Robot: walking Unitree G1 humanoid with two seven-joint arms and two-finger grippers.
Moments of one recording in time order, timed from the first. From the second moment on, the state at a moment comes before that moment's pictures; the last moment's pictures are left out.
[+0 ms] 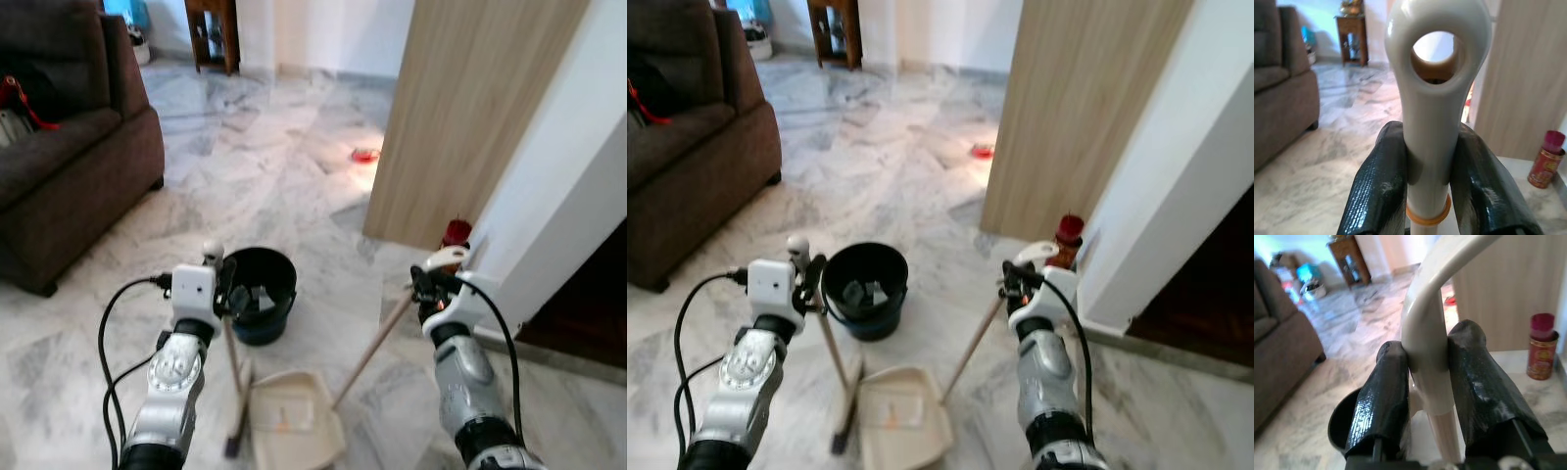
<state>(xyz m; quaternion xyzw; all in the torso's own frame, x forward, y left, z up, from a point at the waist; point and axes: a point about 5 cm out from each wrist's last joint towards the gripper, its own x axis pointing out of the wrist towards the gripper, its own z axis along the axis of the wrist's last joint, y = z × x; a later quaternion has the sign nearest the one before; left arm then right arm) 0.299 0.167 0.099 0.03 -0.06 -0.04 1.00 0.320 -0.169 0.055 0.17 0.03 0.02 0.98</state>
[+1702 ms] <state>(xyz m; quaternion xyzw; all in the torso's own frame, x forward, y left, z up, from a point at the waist) 0.284 0.177 0.094 0.05 -0.05 -0.06 1.00 0.300 -0.164 0.016 0.14 0.12 -0.04 0.98</state>
